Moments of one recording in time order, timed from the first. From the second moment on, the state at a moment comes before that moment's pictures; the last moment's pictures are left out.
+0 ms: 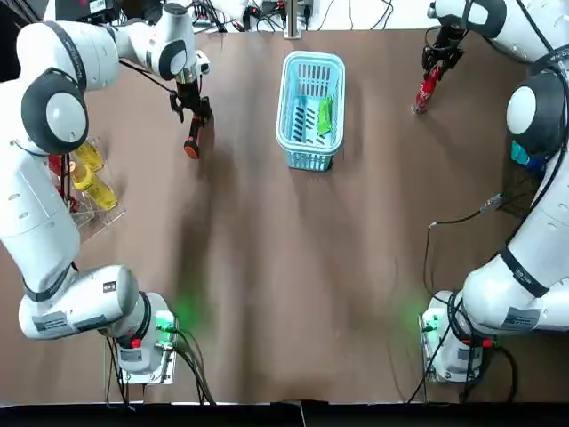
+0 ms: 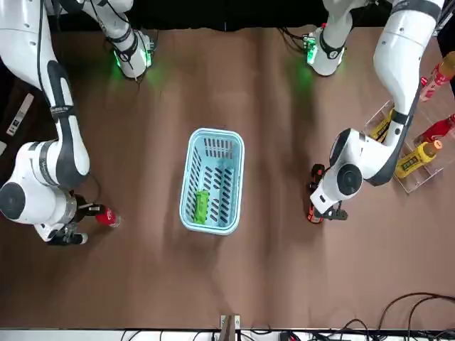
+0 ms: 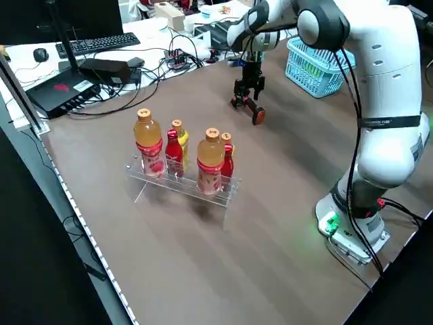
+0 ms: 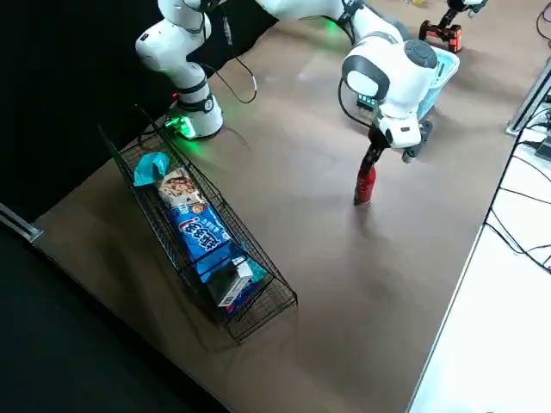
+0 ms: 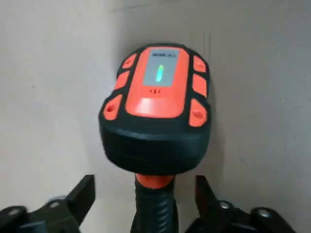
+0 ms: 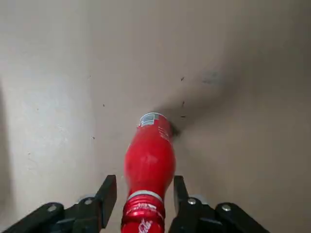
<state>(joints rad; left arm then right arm) 0.18 0.60 -0.48 -1.80 0.38 2.07 -0.38 -0.05 0.58 0.04 -1.50 0.00 1.94 -0.03</state>
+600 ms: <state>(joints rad) 0.18 0.61 -0.48 -1.80 0.38 2.07 -0.39 -0.05 0.58 0.04 -1.50 0.00 1.94 -0.06</state>
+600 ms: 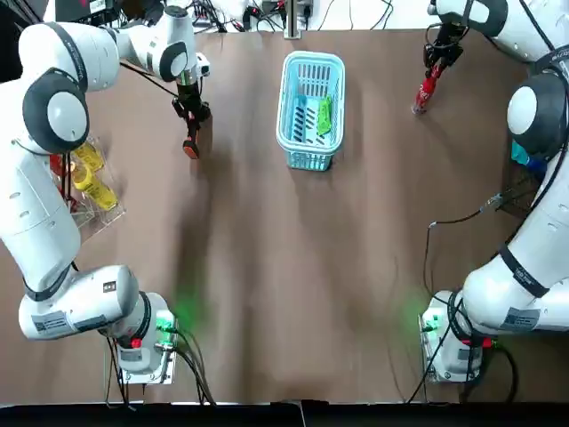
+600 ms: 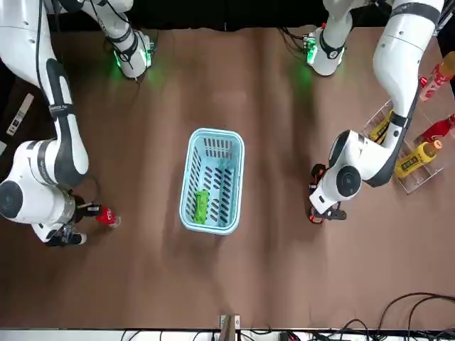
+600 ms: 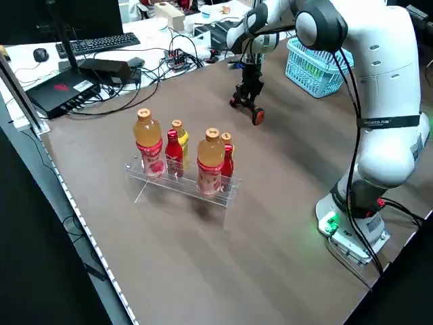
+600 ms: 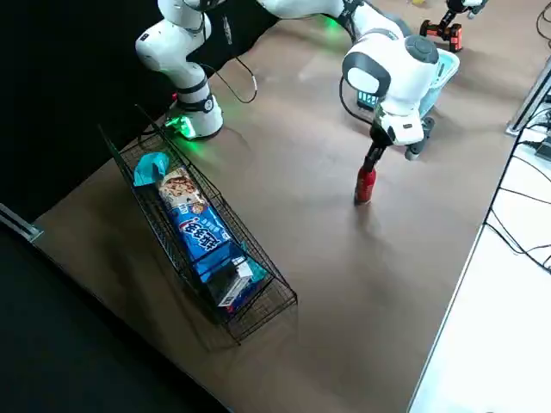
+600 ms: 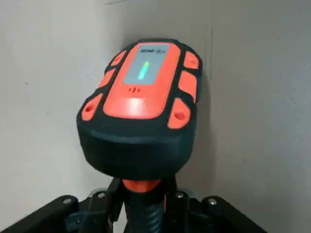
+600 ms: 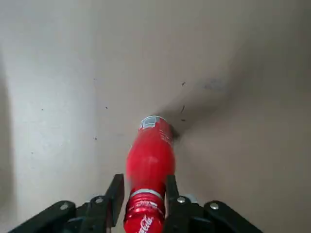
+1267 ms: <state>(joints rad) 0.27 0.45 -0.65 -1.75 0.10 2.00 -0.39 -0.04 0.53 0.07 -1.48 0.00 1.82 -0.06</state>
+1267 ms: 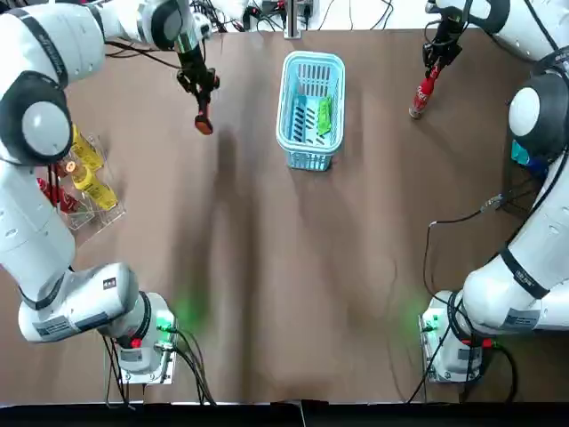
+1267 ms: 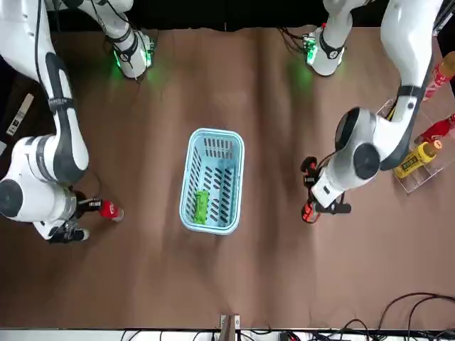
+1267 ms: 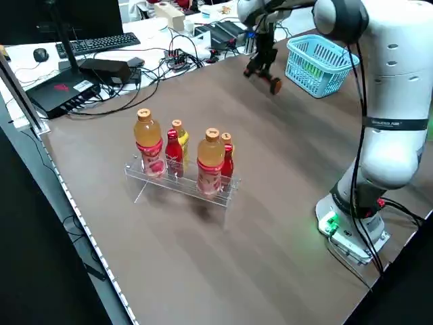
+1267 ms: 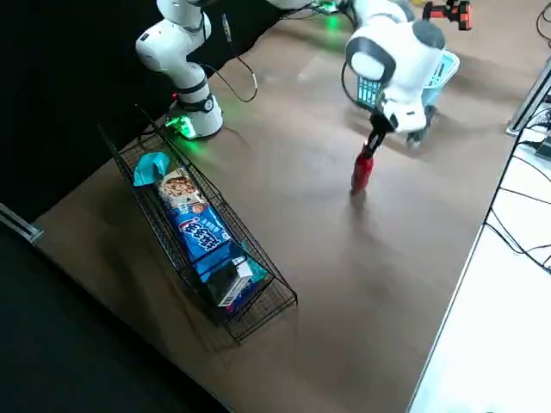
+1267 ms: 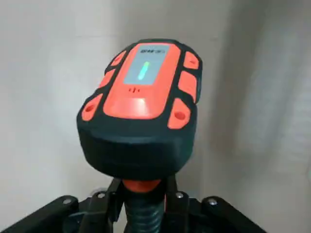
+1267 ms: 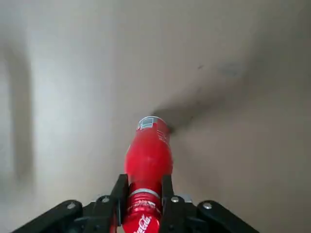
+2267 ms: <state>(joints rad) 0.31 0.42 -0.95 -1.61 -0.60 1.93 -0.61 0.00 0.38 0.33 -1.35 0.41 1.53 0.07</state>
